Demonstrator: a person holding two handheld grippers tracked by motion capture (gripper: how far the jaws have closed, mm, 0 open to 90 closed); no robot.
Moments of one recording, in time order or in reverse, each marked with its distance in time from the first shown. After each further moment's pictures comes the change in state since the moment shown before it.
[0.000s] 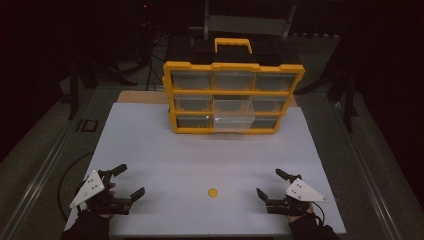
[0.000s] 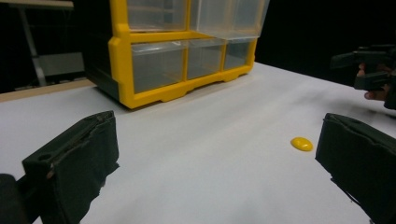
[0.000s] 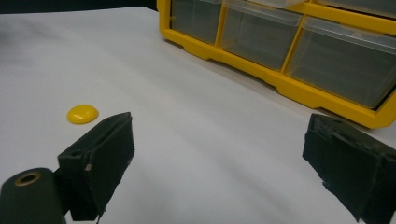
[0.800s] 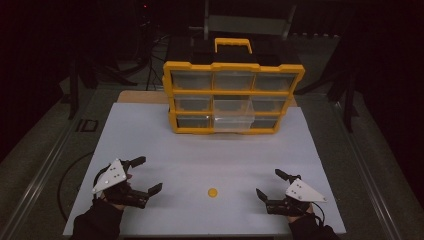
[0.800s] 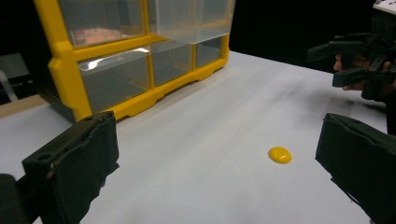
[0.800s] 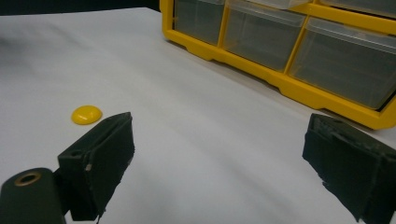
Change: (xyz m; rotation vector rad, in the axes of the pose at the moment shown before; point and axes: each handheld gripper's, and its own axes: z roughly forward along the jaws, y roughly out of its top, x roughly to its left) left arm -0.019 0.037 0.040 0.083 -0.095 0.069; right arm 0.001 0.001 0.000 -0.003 0.011 0.003
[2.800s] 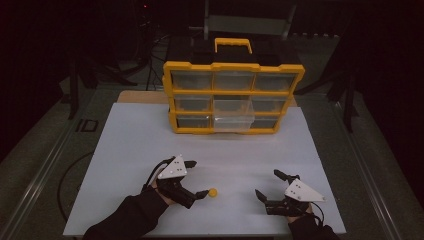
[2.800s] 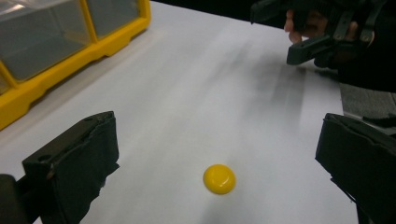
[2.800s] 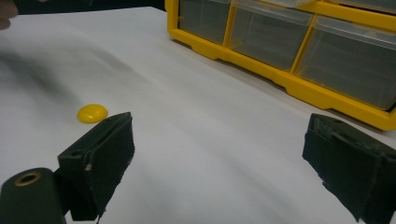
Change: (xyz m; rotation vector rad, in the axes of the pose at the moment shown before) left arm -0.047 0.022 0.113 0.226 -0.245 0.066; right arm 0.001 -0.001 0.001 0.003 0.021 -0.002
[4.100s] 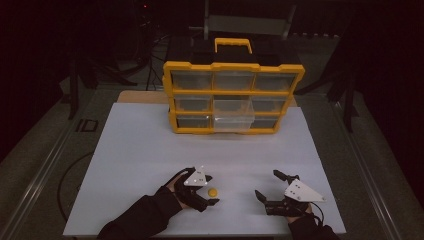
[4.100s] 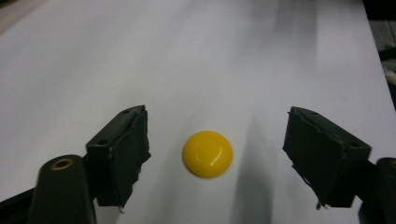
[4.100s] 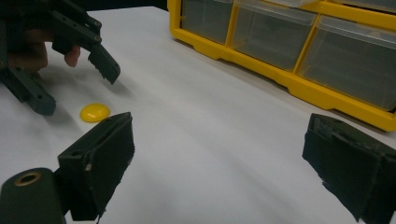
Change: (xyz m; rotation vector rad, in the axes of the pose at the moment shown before) left arm -0.007 -0.022 0.056 0.204 -0.083 0.097; right arm 0.001 0.000 0.000 0.001 0.008 -0.001
